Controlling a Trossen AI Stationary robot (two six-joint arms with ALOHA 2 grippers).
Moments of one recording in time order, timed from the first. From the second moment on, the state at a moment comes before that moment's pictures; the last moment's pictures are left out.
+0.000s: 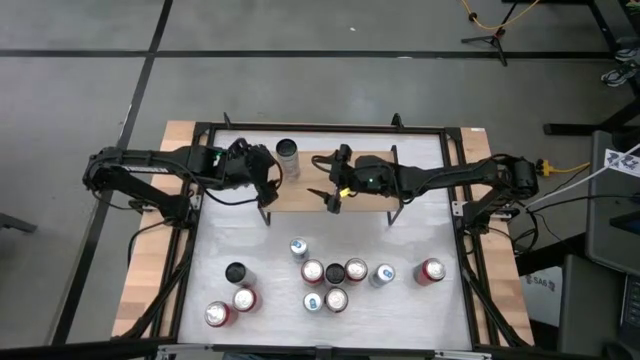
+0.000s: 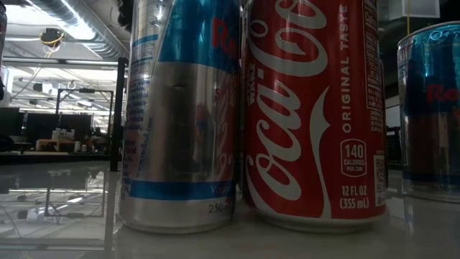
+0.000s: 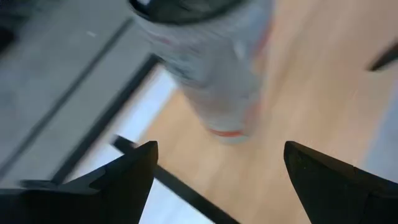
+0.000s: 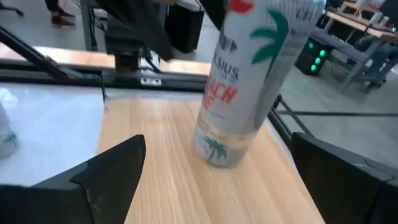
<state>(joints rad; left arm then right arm) 0.00 1.25 1.26 -0.99 -0.52 -0.41 -0.07 1.61 1.06 0.28 0.16 -0.16</state>
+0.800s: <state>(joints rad) -0.15 1.24 1.39 -0.68 -0.50 -0.37 -0.07 1.61 1.06 0.23 0.16 -0.16</state>
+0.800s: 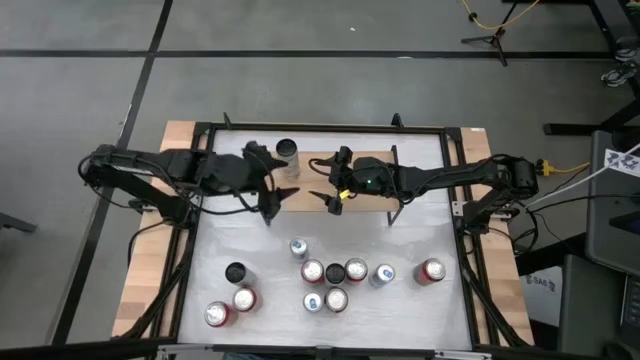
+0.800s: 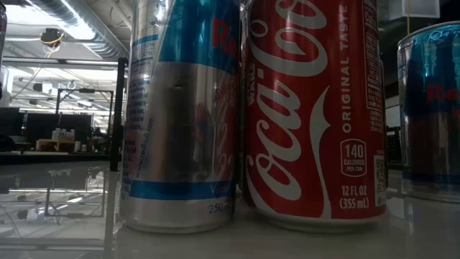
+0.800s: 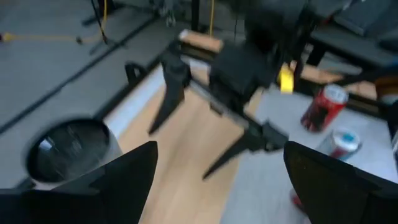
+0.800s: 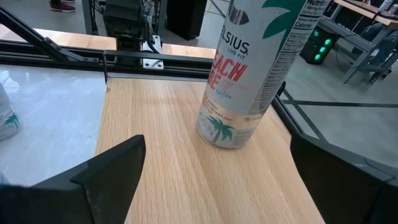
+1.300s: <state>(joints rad) -0.08 1.24 1.54 -0.71 -0.66 -0.18 -0.07 1.61 1.06 0.23 0.16 -0.16</state>
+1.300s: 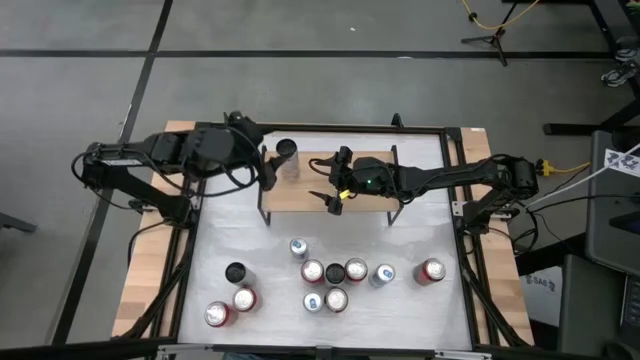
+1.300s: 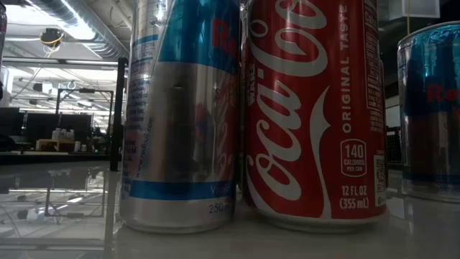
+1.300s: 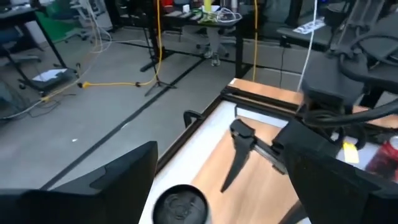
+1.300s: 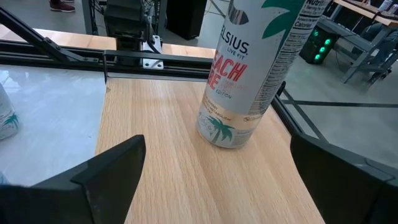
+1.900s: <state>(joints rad) -0.04 1.24 1.54 -0.94 -0.52 -0.12 -0.07 1.61 1.06 0.23 0.14 -0.16</state>
